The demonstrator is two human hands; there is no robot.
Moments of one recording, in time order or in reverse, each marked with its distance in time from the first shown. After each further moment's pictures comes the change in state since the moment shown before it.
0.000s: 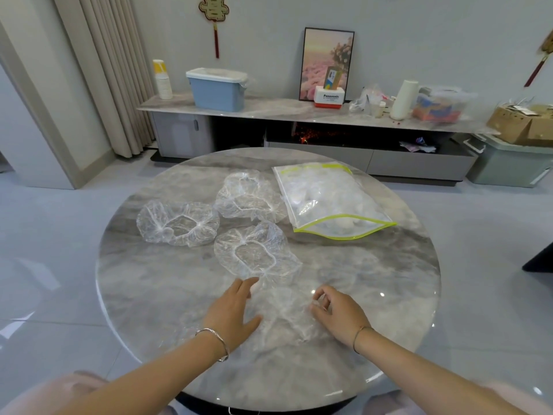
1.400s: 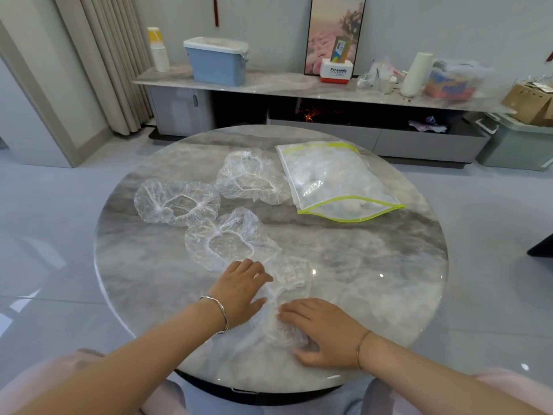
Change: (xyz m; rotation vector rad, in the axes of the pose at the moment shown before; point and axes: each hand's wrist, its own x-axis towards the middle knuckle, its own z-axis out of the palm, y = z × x) left_hand 0.018 -0.010 0.000 0.412 -0.023 0.389; right_hand -0.023 -0.002 0.025 -0.461 -0.272 -0.819
